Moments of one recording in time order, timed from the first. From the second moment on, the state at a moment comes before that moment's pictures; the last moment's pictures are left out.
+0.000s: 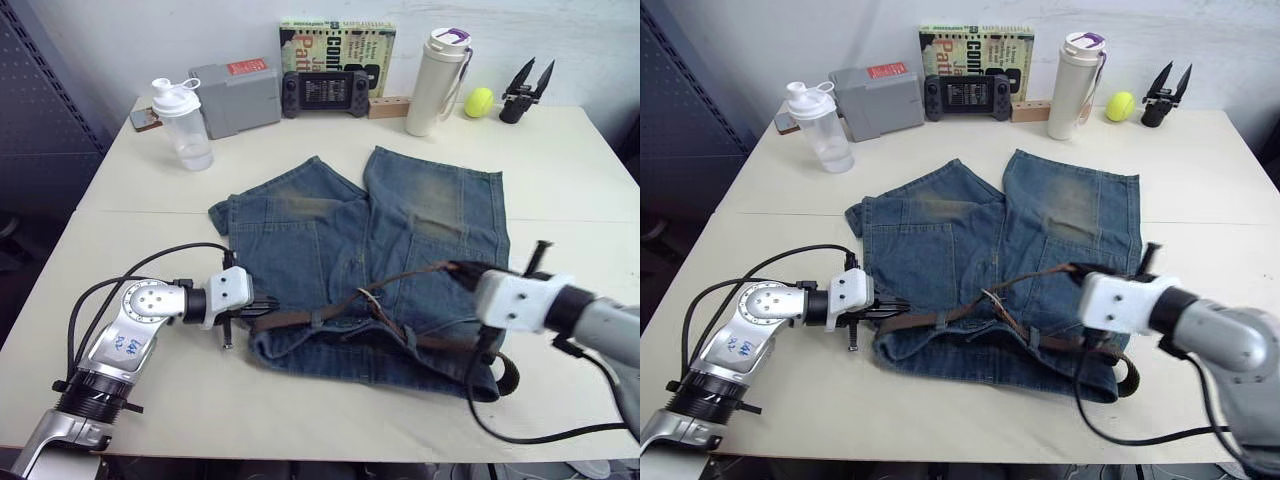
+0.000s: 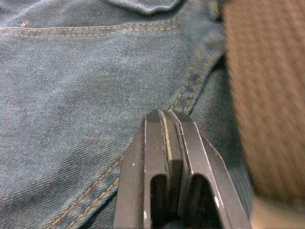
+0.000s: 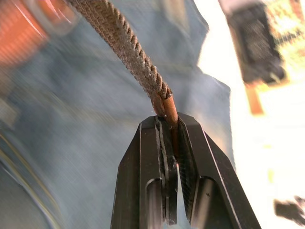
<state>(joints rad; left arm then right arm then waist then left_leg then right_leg) -0.33 0.72 -0.17 0.07 -0.16 0.01 -1.00 0.03 -0.90 -0.30 -0.59 -0.07 0.12 0.84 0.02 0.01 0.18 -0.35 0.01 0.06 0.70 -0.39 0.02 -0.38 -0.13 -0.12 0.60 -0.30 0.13</state>
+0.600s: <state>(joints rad) -0.40 0.68 -0.03 -0.07 -0.34 0.26 -0.99 -0.17 -0.88 0.01 -0.66 -0.07 0.14 0.86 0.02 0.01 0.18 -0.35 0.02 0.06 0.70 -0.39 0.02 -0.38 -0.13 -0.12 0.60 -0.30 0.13</state>
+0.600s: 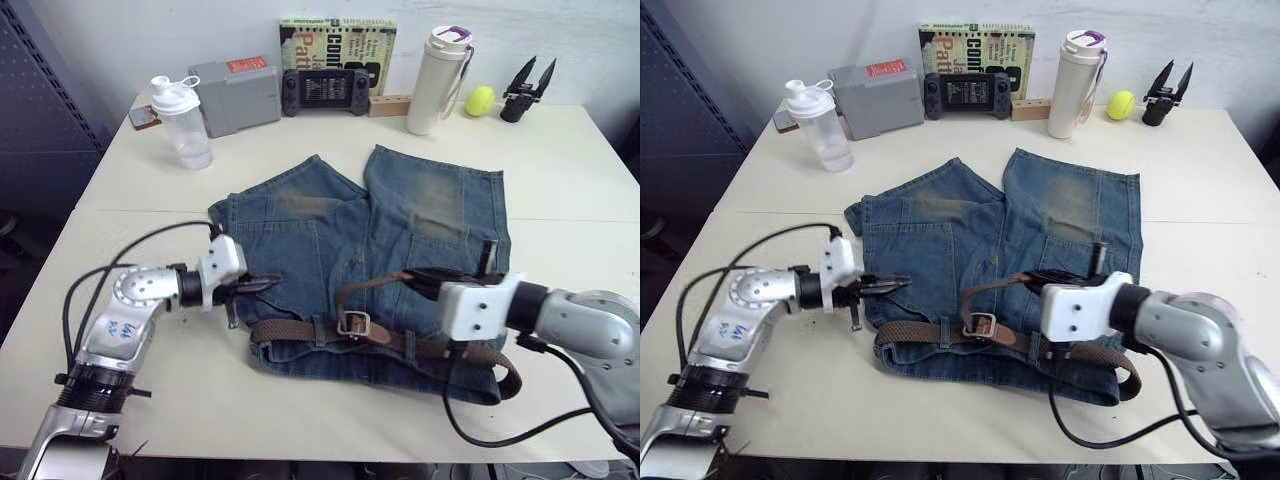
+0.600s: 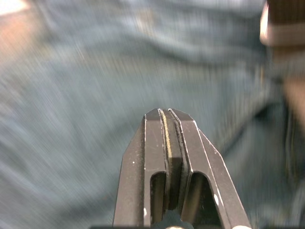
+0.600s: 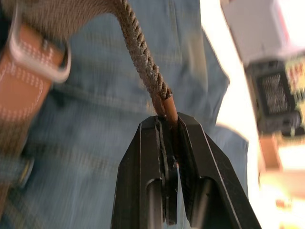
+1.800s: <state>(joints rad) -0.50 0.56 -0.28 -0.61 -0.21 0.95 -0.53 -0.30 -0.79 0.16 -0.63 -0.21 0.20 0.84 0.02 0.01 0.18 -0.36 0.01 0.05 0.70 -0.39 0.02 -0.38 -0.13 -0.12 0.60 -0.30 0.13</state>
